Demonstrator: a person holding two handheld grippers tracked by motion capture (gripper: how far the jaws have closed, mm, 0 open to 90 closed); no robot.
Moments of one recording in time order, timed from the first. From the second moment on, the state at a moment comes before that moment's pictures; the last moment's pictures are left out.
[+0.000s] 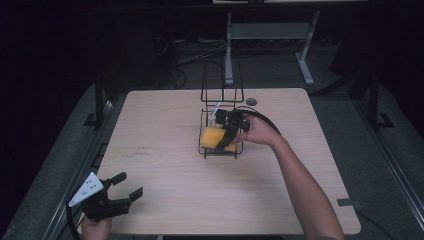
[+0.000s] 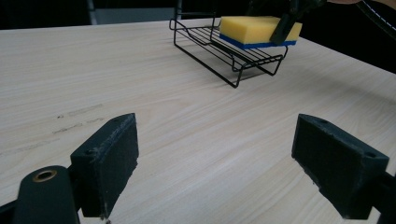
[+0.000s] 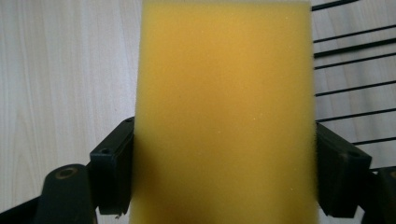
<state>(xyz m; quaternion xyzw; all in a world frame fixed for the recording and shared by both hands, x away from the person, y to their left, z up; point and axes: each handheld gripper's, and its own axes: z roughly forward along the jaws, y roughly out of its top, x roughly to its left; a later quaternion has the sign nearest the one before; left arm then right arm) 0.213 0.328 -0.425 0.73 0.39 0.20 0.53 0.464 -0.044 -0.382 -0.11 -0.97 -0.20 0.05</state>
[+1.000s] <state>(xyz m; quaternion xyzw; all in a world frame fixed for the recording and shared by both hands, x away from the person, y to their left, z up) 0.213 0.327 -0.426 0.73 0.39 0.19 0.53 0.492 -0.046 -0.411 -0.14 -0.97 -0.19 0.05</state>
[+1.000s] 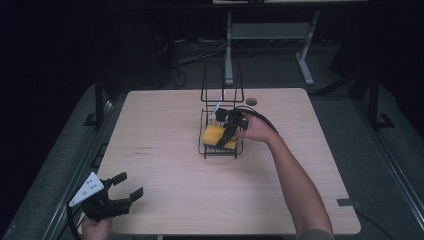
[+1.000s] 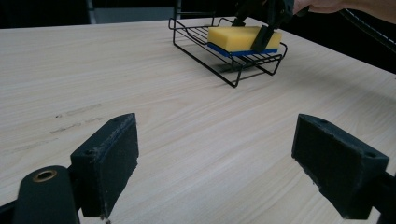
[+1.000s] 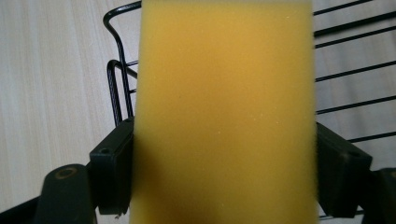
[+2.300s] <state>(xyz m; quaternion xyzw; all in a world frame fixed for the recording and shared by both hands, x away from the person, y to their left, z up) 0.213 0.323 -0.426 0.73 0.38 0.19 0.53 0.483 -0.064 -0.397 -0.15 -0.96 -0.24 0.02</state>
